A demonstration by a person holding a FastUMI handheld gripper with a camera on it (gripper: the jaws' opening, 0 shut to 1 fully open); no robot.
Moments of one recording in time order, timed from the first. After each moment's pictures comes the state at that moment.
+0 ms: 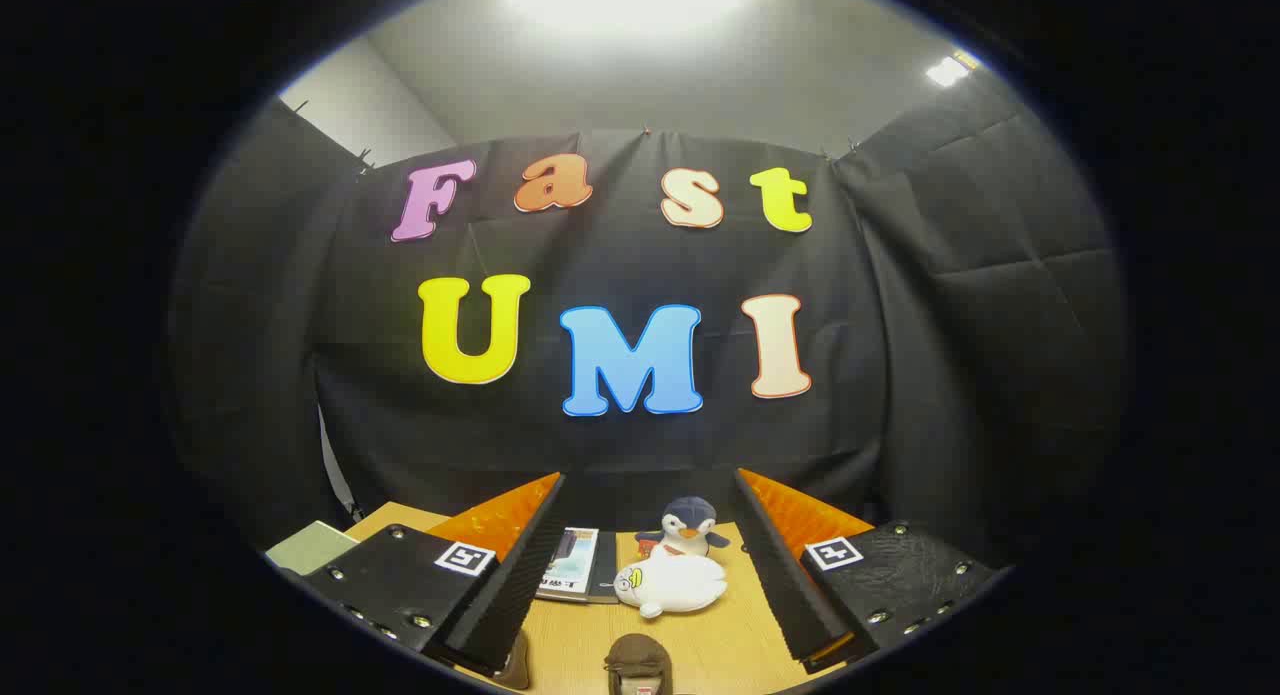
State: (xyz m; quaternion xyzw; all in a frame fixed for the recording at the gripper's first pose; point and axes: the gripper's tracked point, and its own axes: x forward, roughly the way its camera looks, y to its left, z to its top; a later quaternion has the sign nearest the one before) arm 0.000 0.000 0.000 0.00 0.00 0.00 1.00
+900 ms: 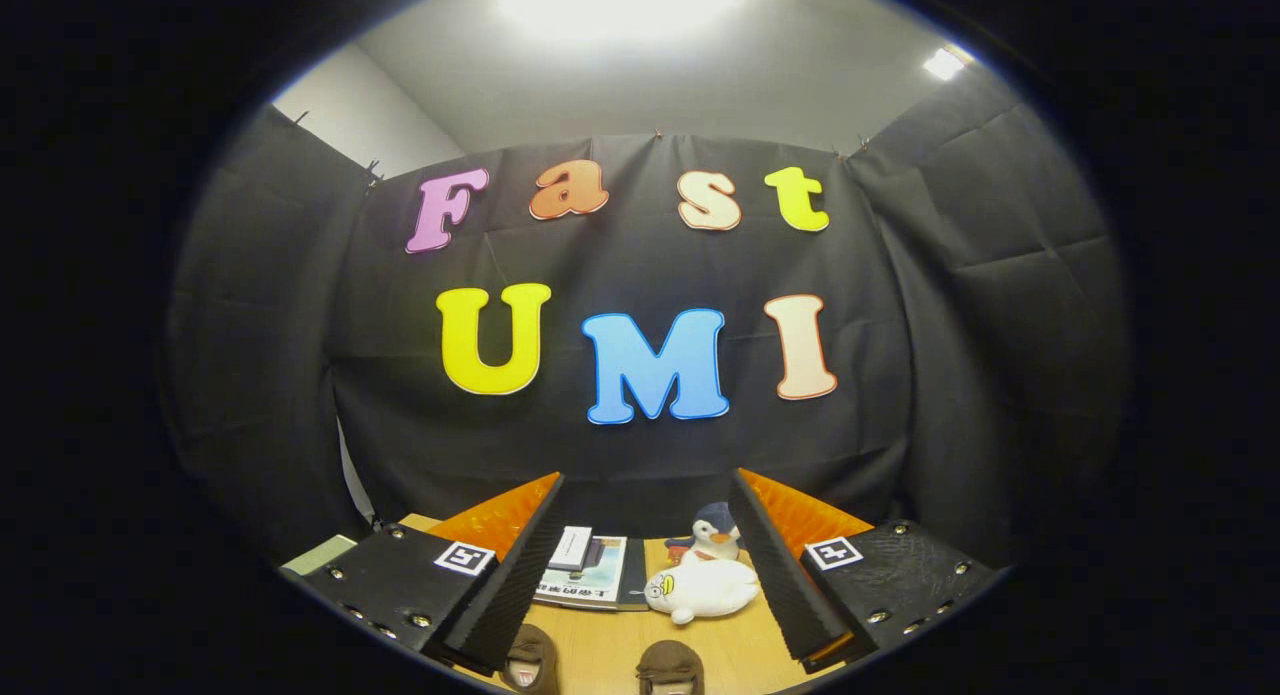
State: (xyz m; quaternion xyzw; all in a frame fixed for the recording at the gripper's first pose) arm 0.010 0.034 0.005 0.02 -0.01 0.05 1.00
